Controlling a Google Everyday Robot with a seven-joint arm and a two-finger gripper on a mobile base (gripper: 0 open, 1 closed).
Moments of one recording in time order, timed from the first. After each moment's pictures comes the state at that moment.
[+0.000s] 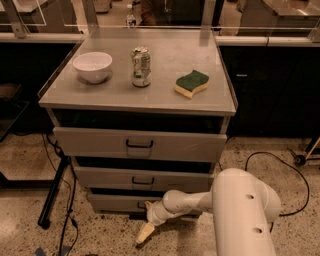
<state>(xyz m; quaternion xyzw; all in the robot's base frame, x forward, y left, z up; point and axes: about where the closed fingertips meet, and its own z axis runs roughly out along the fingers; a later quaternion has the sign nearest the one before) 0.540 0.077 0.194 -0.59 0.73 0.26 0.22</state>
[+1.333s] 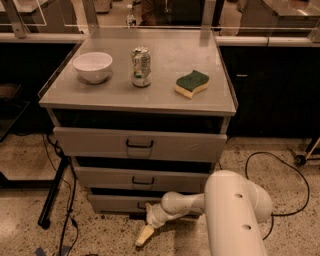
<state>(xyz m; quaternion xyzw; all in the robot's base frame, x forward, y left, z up) 0.535 0.075 0.163 -0.58 0.74 0.26 0.20</state>
